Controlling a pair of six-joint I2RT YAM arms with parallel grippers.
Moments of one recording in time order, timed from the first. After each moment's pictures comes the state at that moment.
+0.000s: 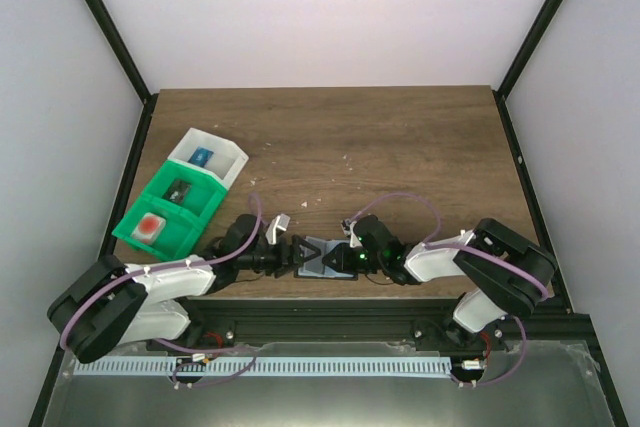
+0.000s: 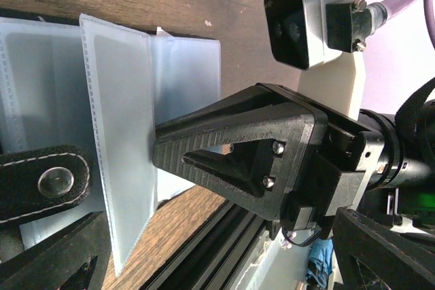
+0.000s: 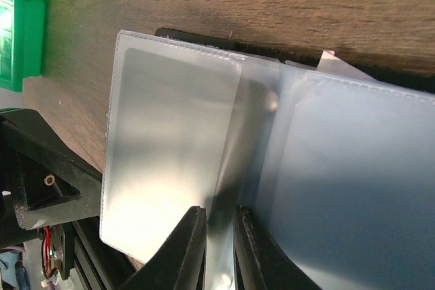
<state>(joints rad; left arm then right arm) -0.75 1.23 0.26 0.41 0.56 -1.12 0.87 1.53 0.40 0.41 -0.35 0.94</state>
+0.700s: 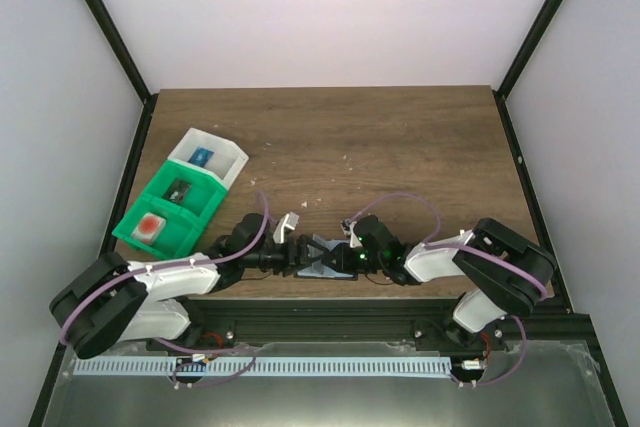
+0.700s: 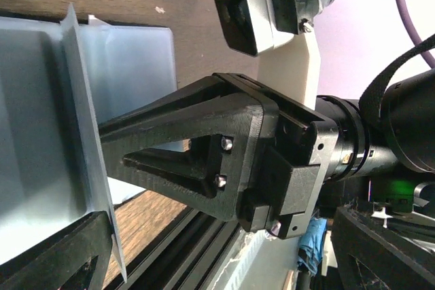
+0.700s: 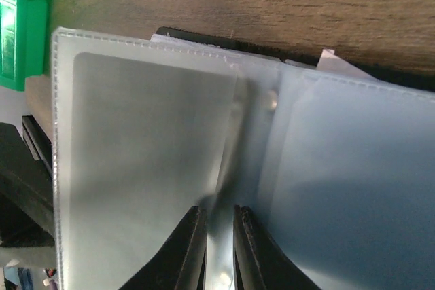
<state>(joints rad) -0.80 1.25 0.31 0.43 0.56 -1.14 0.87 1.53 0.39 0.43 -0.36 0.94</state>
